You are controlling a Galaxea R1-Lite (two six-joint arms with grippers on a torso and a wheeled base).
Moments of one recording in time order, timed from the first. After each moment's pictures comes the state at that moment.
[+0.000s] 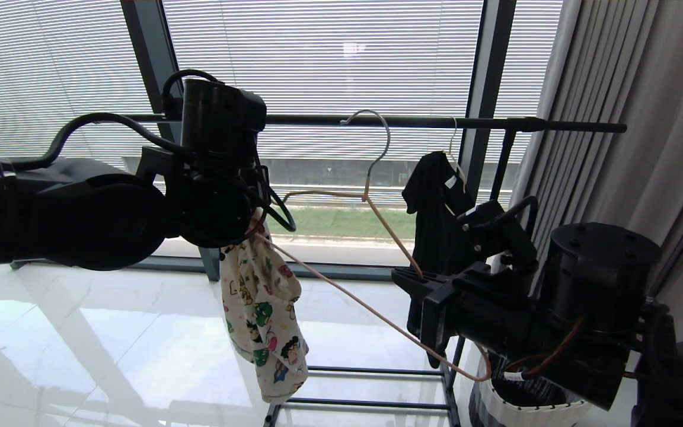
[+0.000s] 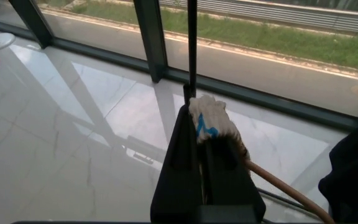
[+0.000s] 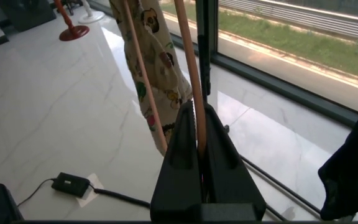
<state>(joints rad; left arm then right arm) -0.53 1.77 -1.31 -0.08 0.86 -0.17 0.94 1.70 -0.70 -0.88 -0.05 0.22</state>
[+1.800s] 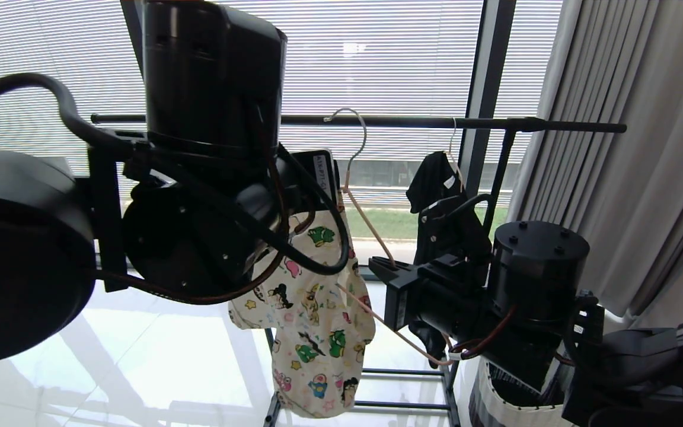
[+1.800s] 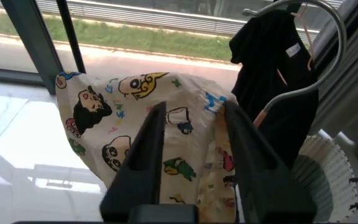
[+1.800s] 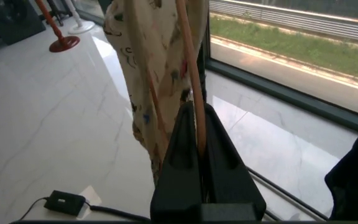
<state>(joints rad) -0.84 1.64 -1.29 -0.07 0.75 -0.25 0.96 1.83 -0.81 -0.95 -0.13 0.23</state>
